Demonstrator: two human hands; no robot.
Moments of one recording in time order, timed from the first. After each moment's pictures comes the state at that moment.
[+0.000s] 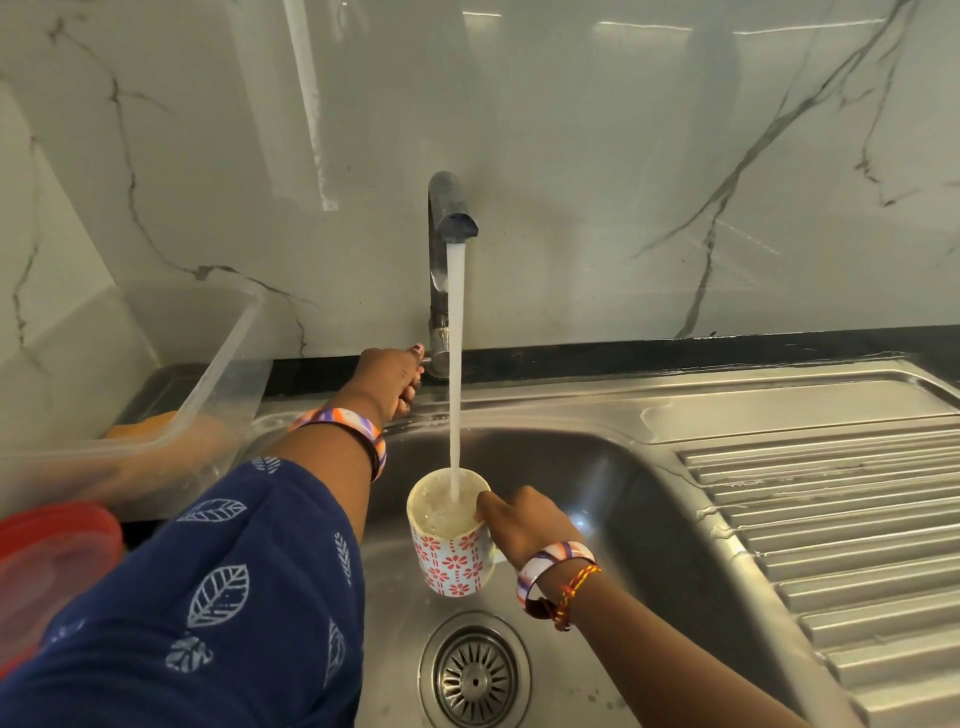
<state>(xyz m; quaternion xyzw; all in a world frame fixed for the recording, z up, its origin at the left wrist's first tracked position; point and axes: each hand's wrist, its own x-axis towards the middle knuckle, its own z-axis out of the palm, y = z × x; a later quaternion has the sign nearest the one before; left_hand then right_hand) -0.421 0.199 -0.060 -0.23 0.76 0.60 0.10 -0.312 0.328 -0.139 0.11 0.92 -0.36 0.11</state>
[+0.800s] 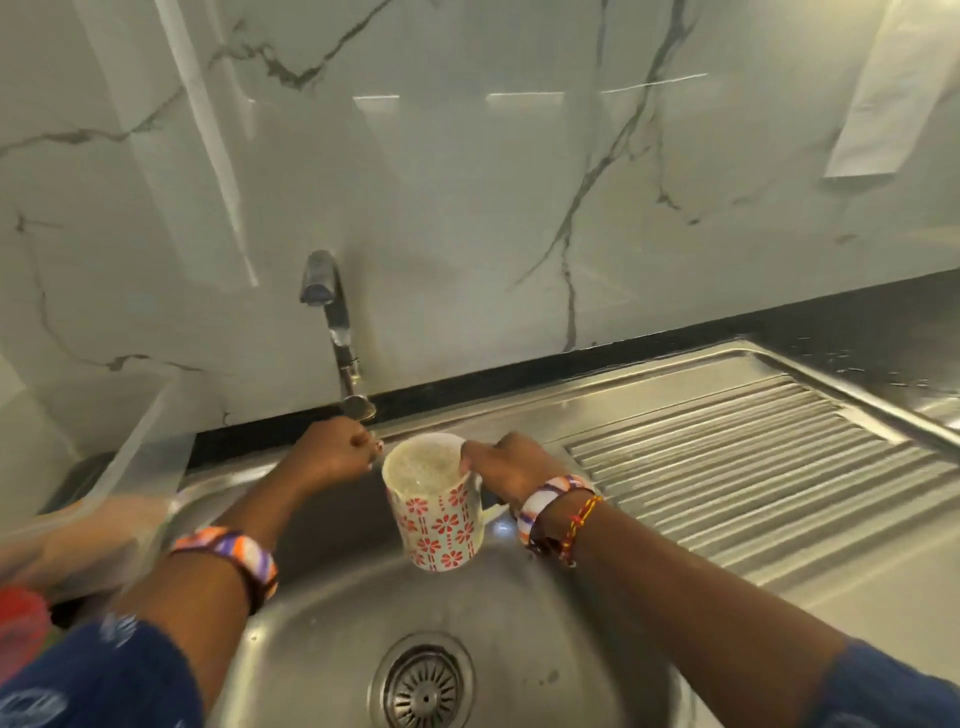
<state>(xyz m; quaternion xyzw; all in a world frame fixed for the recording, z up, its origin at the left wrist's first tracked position) -0.358 0.210 -0.056 0.10 0.97 0.21 0.06 -0.275 0.393 -0.057 0.10 0.88 -0.47 0.03</state>
